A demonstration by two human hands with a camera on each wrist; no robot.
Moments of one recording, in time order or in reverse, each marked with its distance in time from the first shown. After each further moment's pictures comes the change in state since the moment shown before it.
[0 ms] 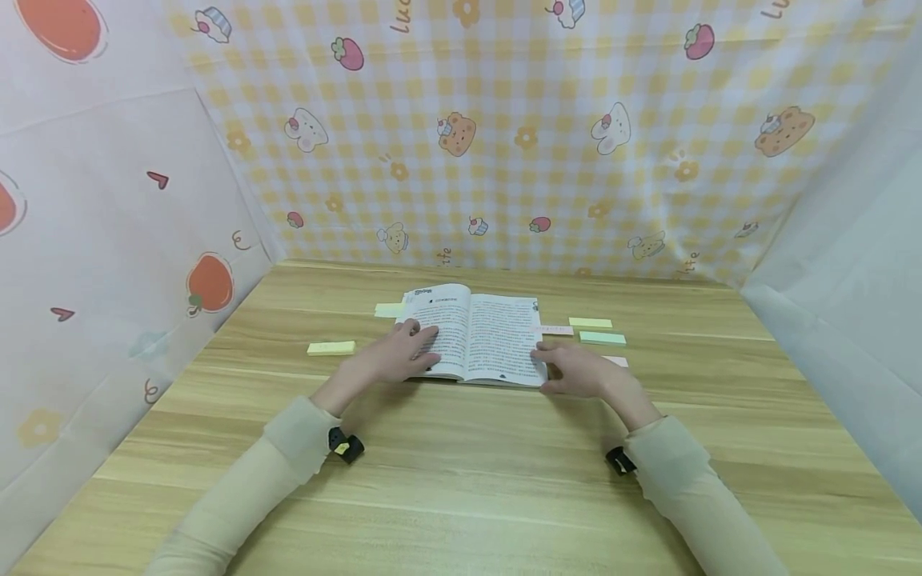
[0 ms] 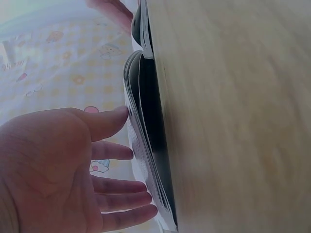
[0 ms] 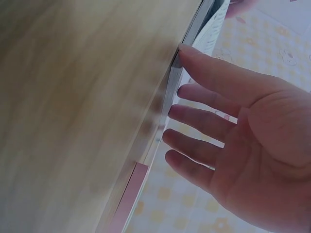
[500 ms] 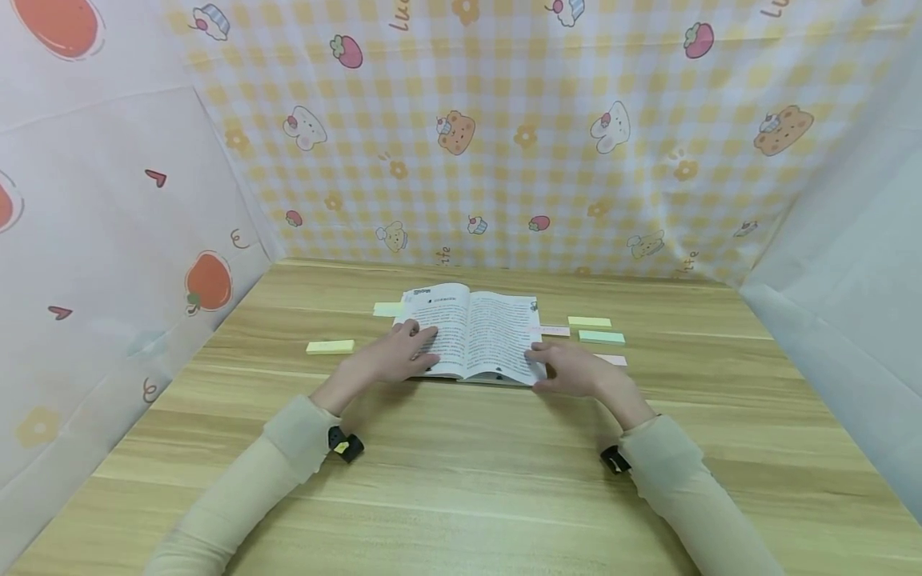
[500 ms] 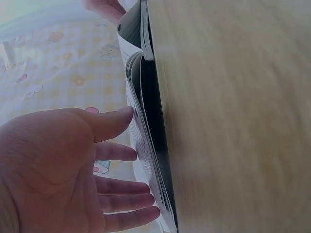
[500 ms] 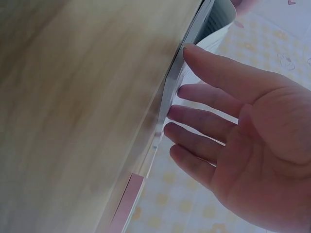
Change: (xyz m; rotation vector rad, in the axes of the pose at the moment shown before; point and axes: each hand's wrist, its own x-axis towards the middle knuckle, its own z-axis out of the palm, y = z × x) left_hand -0.001 0.000 0.001 0.009 -0.027 -0.006; right_hand 0.002 -0.006 0.000 0.005 0.004 -0.021
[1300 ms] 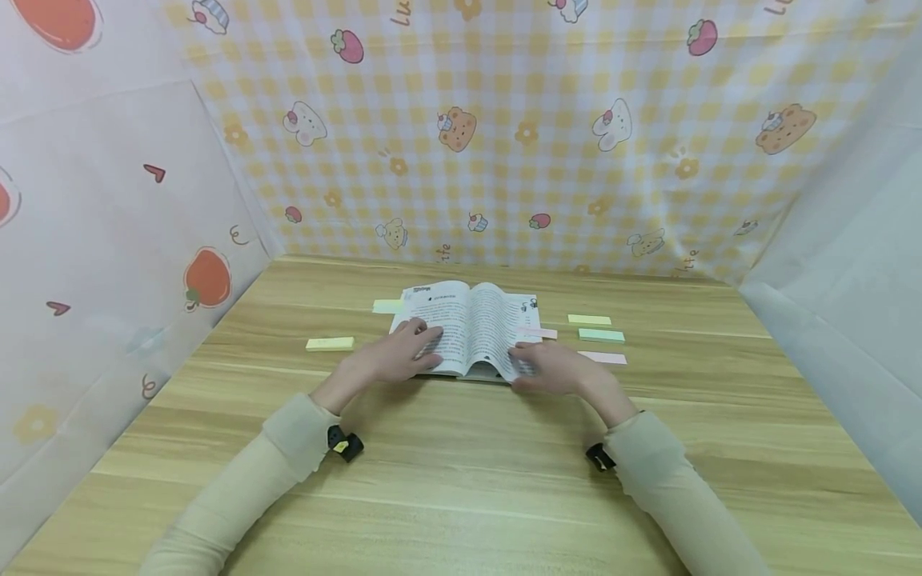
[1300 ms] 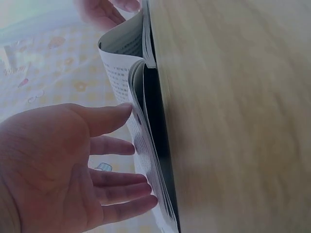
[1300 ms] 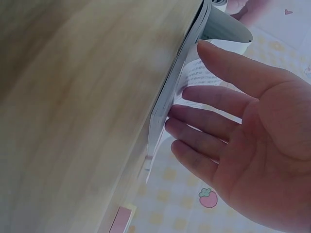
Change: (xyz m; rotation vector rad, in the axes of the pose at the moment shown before) left_hand -0.002 0.006 -0.004 -0.026 0.017 0.091; right_hand 0.018 -0.015 0.003 -0.009 0.002 -0.016
